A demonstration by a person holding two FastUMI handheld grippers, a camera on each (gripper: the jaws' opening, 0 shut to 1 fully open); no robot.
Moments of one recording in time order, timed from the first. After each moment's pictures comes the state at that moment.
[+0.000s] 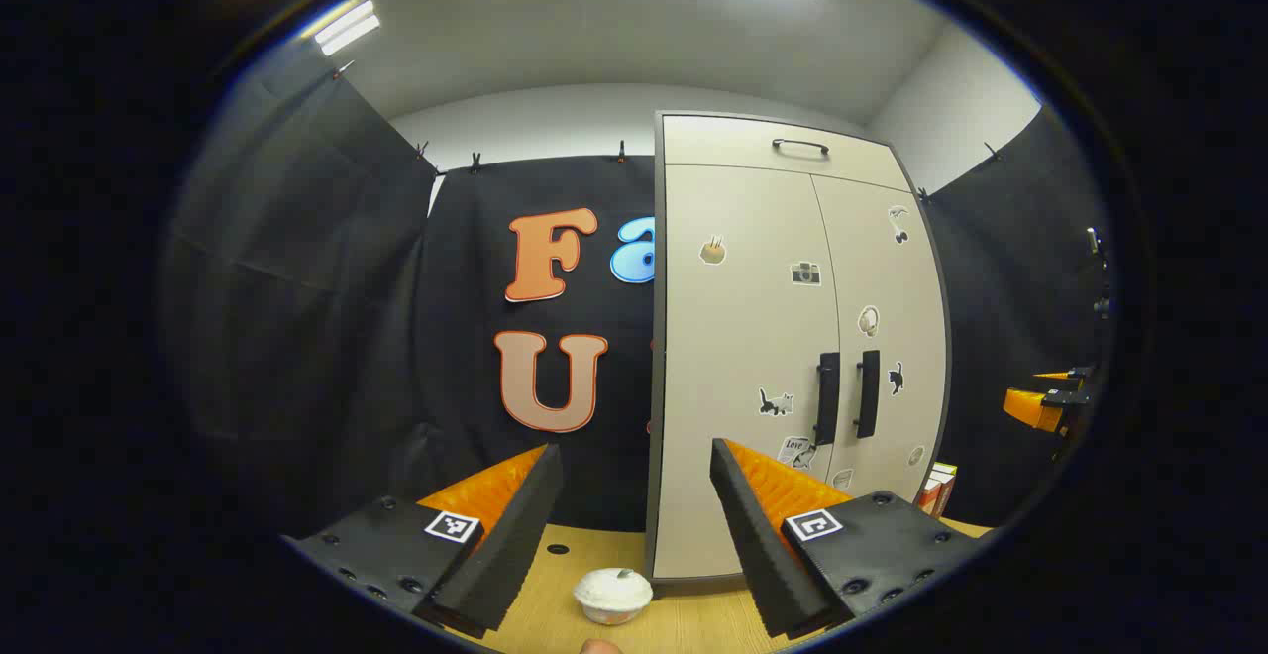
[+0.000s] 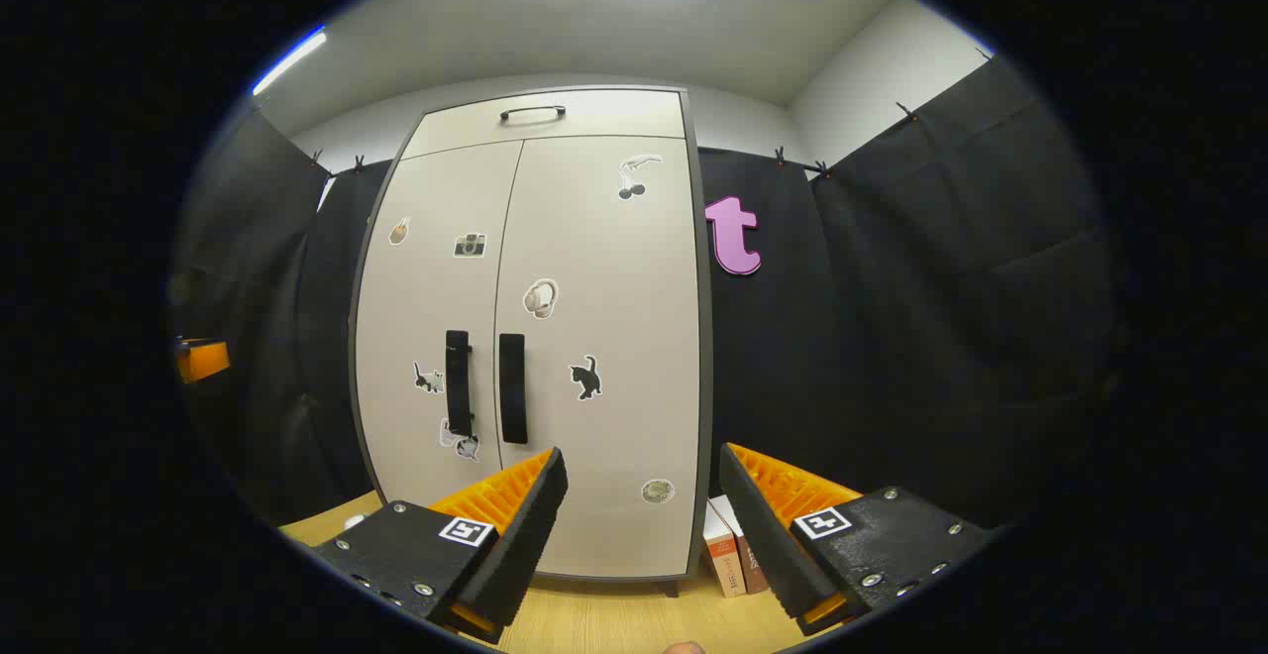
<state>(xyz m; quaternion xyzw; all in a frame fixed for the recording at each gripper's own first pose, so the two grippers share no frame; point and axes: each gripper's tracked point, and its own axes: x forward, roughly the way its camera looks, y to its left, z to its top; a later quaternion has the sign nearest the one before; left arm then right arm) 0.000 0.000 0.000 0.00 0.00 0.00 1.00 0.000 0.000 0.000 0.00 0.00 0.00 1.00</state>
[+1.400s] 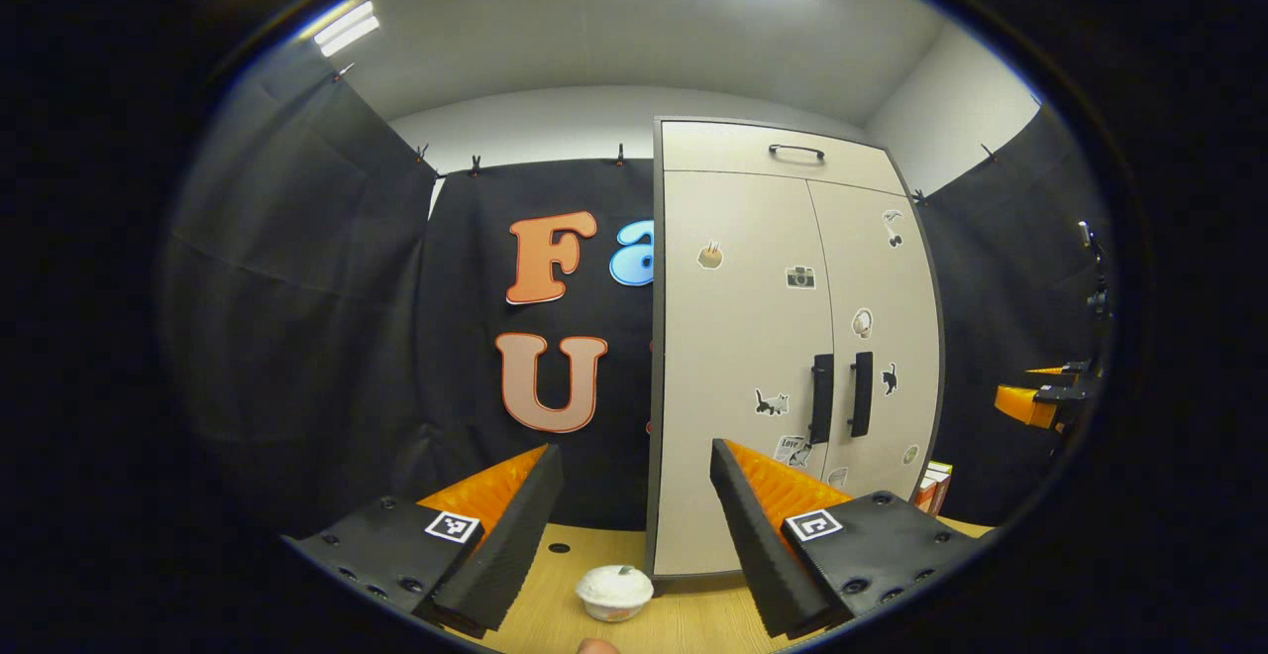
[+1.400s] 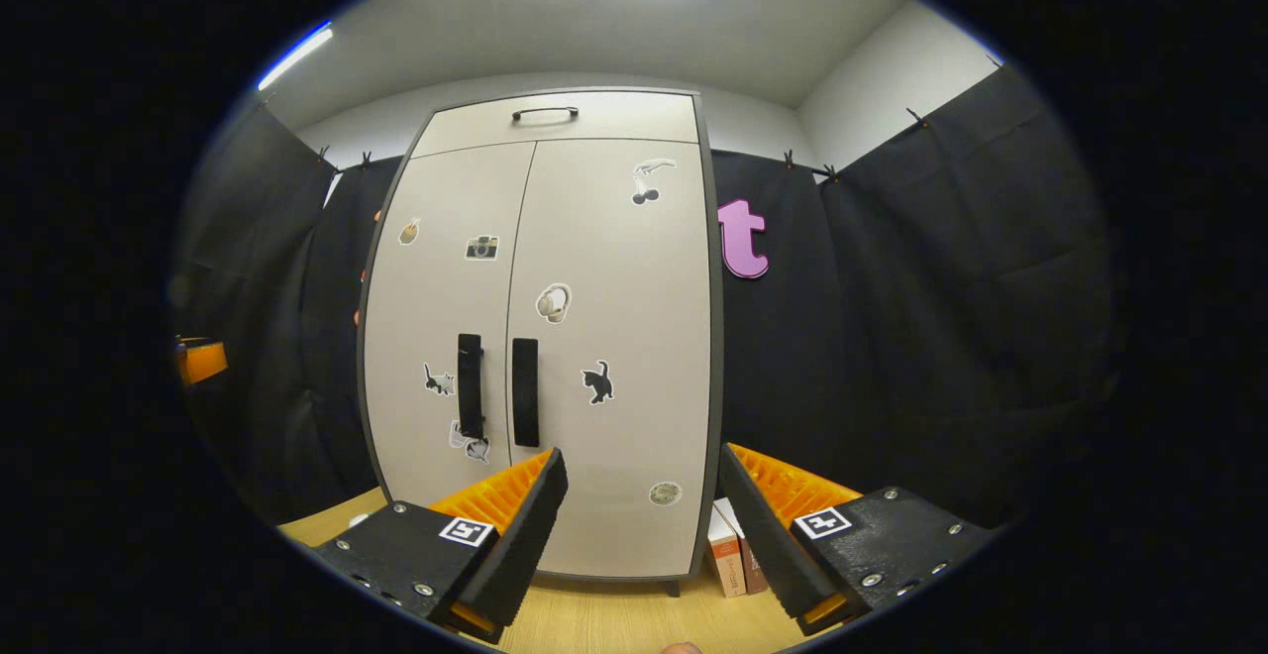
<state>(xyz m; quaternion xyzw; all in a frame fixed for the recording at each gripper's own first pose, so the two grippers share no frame) -0.014 0.004 0.003 0.00 0.00 0.00 1.00 -0.001 0.021 0.014 -0.01 0.00 0.01 1.00</state>
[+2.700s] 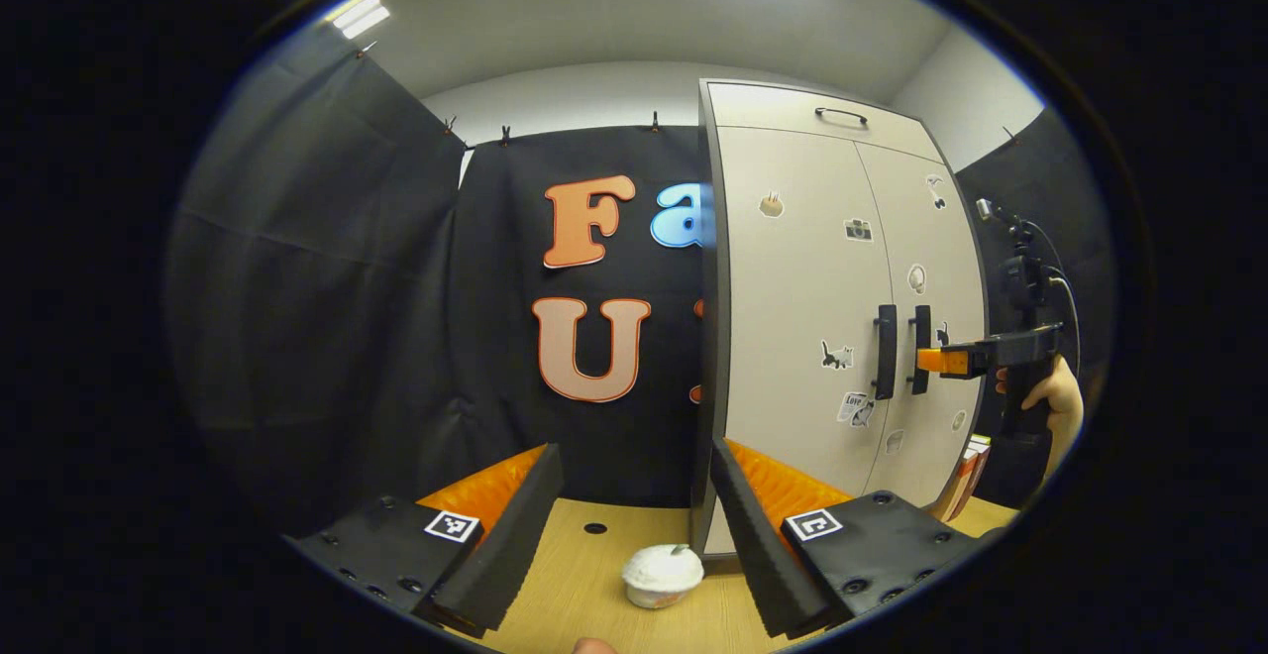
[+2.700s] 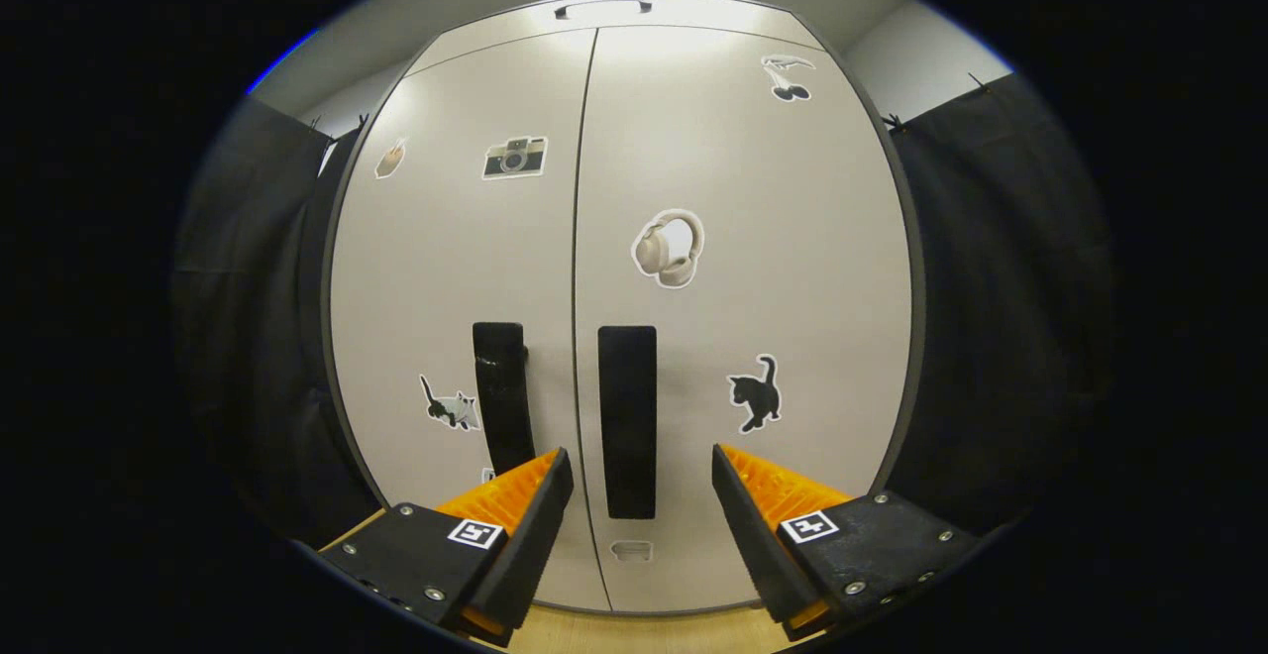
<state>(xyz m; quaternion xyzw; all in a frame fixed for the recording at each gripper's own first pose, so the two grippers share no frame) -0.004 0.076 -0.052 0.01 0.04 0.04 1.00 0.180 0.144 -0.024 0.01 0.08 0.04 1.00</state>
